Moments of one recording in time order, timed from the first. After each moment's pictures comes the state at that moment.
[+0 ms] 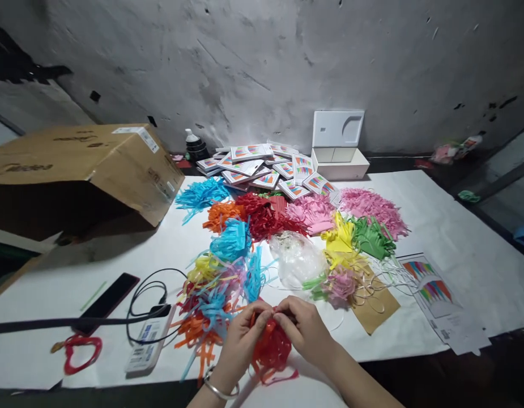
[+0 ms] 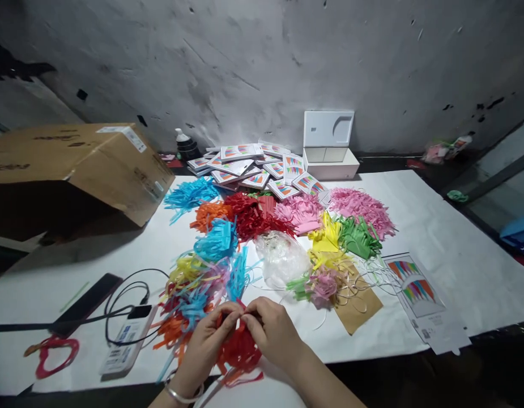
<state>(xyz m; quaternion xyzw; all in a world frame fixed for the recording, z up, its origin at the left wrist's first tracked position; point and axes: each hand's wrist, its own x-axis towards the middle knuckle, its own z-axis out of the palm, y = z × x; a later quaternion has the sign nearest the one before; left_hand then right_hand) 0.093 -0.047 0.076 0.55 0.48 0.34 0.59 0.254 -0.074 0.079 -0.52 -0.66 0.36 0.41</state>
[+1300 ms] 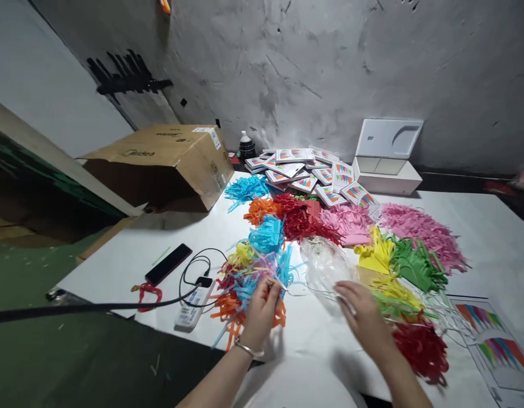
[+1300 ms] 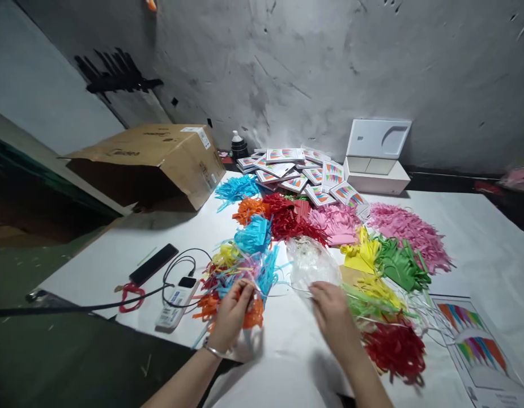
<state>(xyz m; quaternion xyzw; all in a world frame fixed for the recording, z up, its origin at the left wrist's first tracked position) 0.073 -0.025 0.055 0.45 0.53 0.48 0.53 0.330 -0.054 0.047 -0.57 -0.76 0.10 0.30</state>
